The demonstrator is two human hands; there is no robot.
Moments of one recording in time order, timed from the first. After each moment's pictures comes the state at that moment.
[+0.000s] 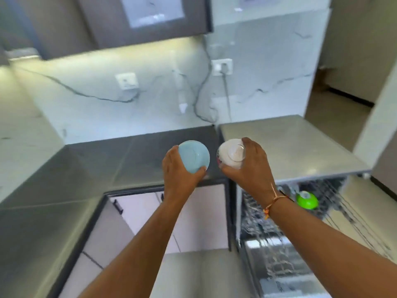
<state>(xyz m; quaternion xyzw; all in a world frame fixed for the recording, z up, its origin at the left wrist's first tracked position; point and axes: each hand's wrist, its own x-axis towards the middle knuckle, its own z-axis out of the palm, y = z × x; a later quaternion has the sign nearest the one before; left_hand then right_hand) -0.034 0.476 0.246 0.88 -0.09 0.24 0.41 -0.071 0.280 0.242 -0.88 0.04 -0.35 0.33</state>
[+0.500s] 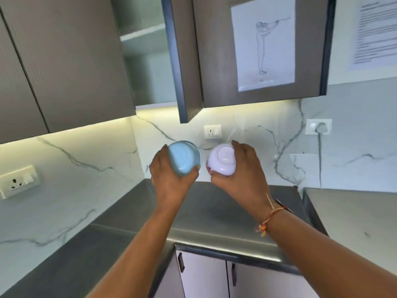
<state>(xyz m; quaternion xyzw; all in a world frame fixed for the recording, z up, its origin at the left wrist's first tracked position) 0.077 0.718 0.391 0.81 0.03 0.48 0.34 0.083 0.533 0.391 -0.81 -0.16 -0.41 0.39</state>
